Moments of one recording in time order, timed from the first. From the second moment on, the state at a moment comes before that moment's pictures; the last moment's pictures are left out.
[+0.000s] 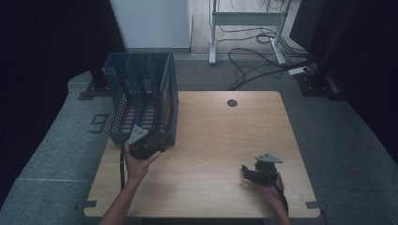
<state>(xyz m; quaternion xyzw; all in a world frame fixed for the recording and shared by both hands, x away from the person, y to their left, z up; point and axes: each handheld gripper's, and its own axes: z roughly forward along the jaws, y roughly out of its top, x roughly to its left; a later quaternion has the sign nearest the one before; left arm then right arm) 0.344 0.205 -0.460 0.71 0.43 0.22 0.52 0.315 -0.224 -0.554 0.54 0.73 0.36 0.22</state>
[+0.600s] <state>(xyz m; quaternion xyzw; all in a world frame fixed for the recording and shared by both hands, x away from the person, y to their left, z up) 0.311 0.209 -0.521 0.75 0.43 0.18 0.47 0.315 -0.223 -0.554 0.53 0.74 0.35 0.23</state>
